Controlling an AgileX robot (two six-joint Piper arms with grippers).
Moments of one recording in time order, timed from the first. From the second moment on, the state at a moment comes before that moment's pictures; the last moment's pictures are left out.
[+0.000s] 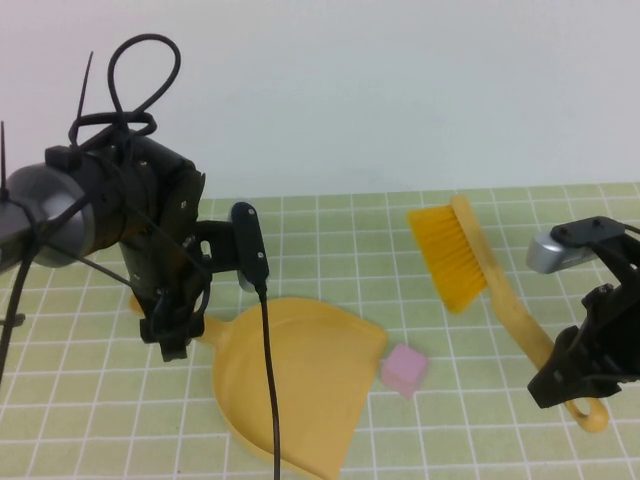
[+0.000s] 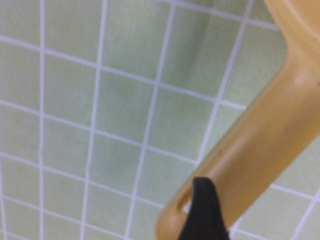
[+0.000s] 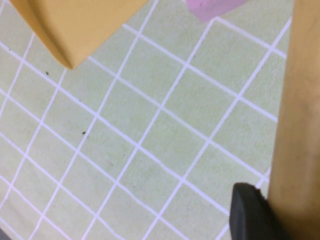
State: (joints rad) right arm 0.22 1.56 -0.98 0.52 0.90 -0.59; left arm -0.41 1.82 -1.34 0.26 0.91 0.75
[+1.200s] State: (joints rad) right arm 0.22 1.56 -0.98 0.52 0.94 -0.59; left arm -0.41 1.87 -1.34 0.27 0.78 0.78
